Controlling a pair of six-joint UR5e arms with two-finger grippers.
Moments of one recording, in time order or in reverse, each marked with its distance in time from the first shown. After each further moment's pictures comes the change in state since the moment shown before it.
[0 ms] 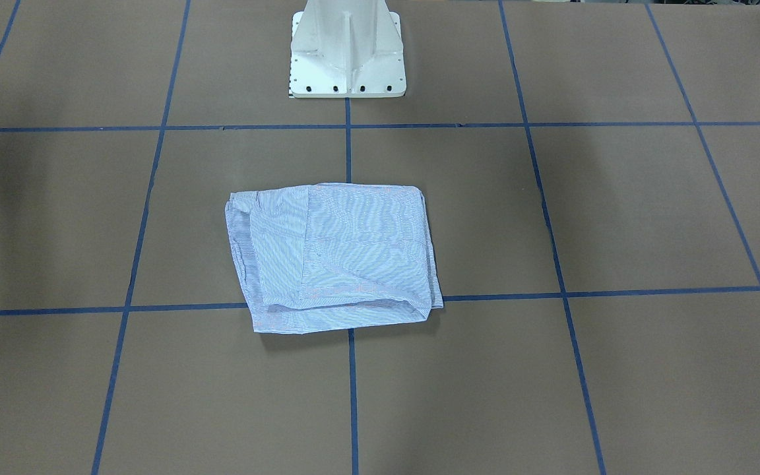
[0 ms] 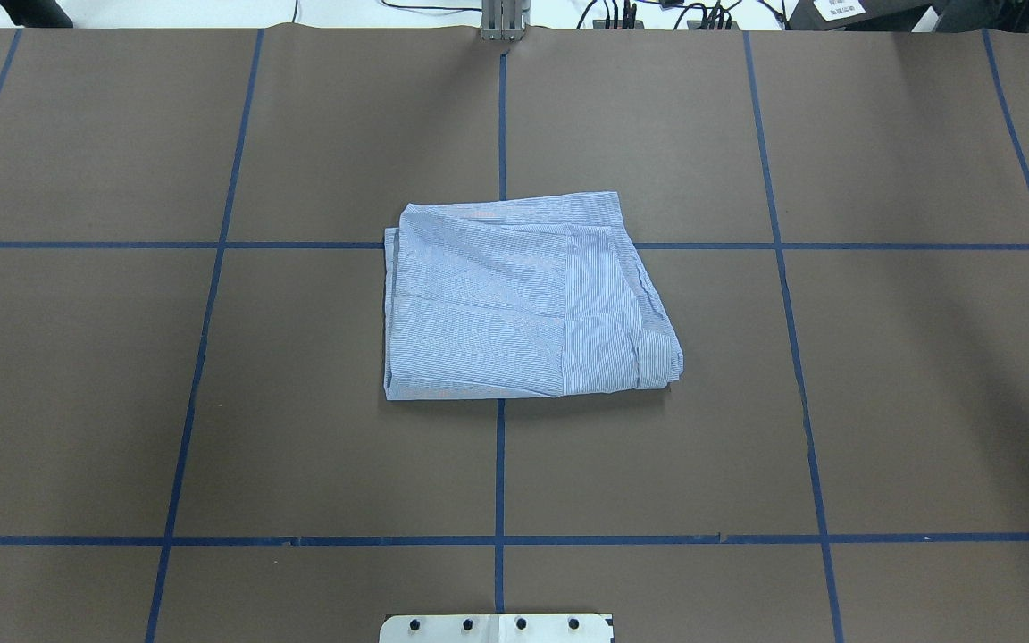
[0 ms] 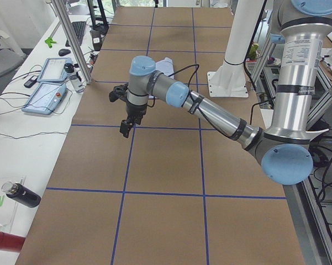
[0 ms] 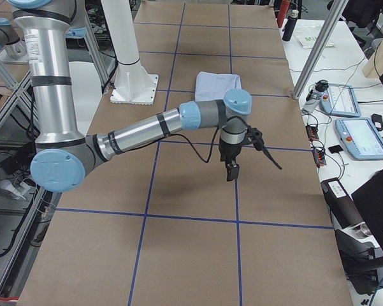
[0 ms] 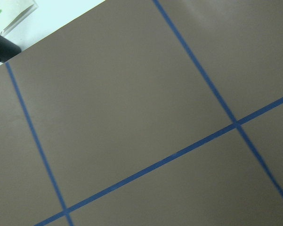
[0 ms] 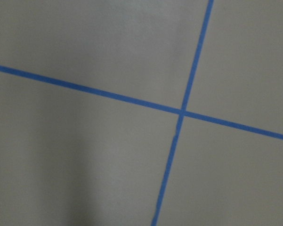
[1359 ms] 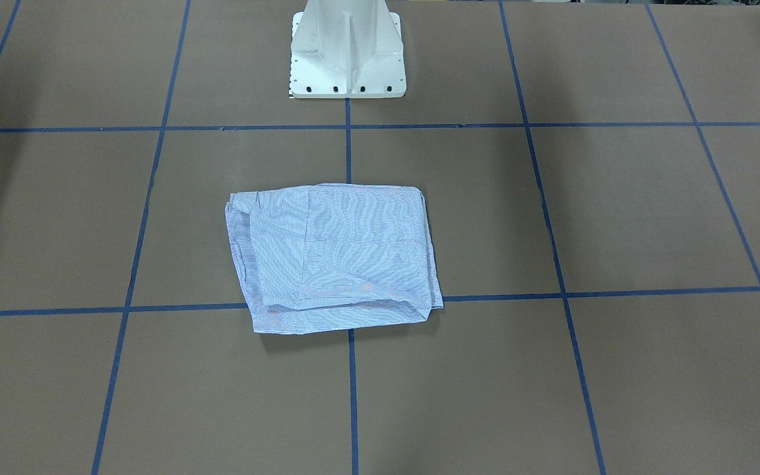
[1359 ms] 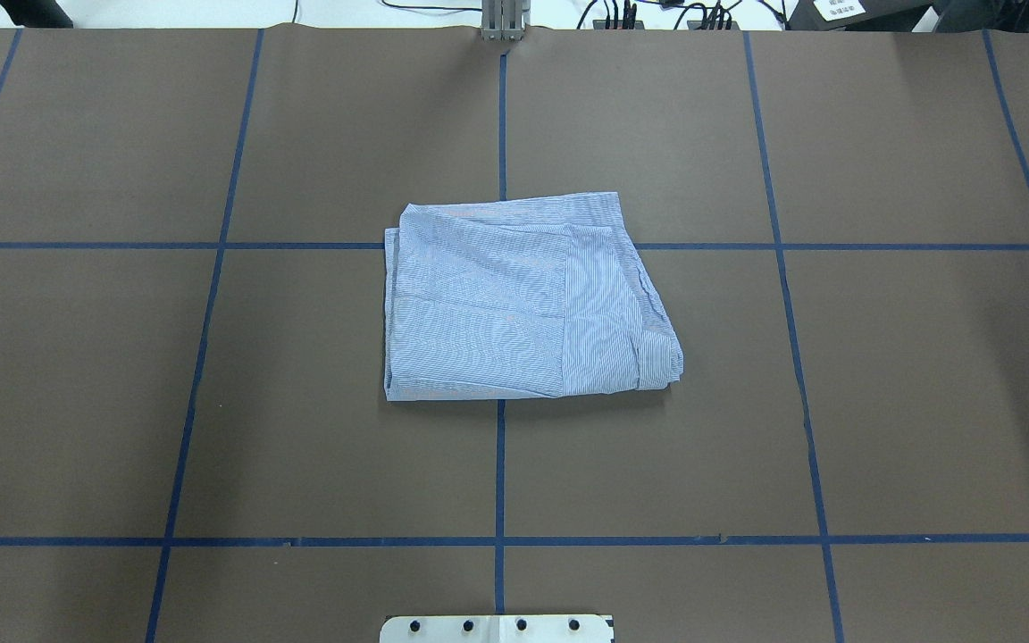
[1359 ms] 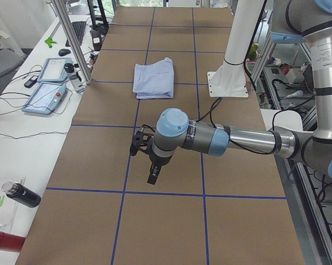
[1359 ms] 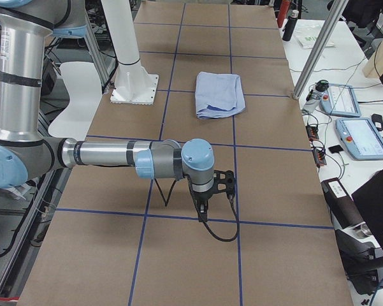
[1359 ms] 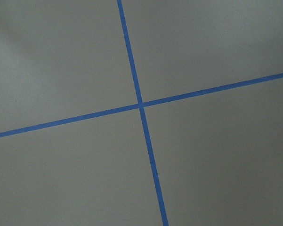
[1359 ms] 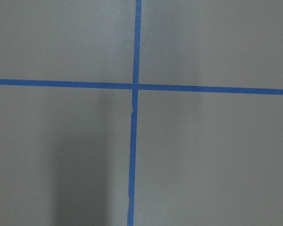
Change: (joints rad) left arm -0.165 0.206 0.065 -0.198 -0.160 0.023; right arm 0.095 -0.182 -0.095 0.373 0.097 0.181
